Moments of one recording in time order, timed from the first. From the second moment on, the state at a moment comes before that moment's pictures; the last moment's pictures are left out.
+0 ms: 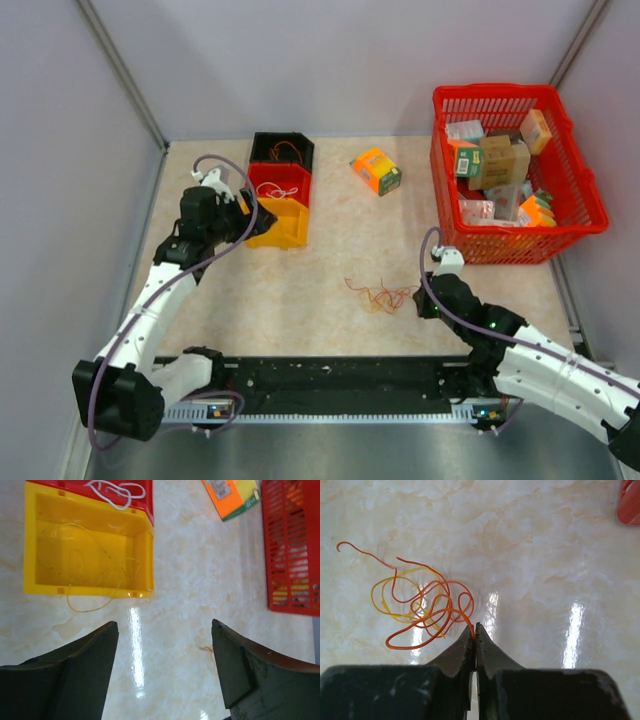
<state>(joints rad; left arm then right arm) -0.20 1.09 0.91 -0.34 0.19 -0.55 0.83 0.63 0.37 -0.43 0.39 0.60</state>
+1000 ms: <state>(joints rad) -0.75 1.78 1.06 -0.29 0.30 -0.44 0.83 0.53 0.33 -0.37 0.26 0.54</state>
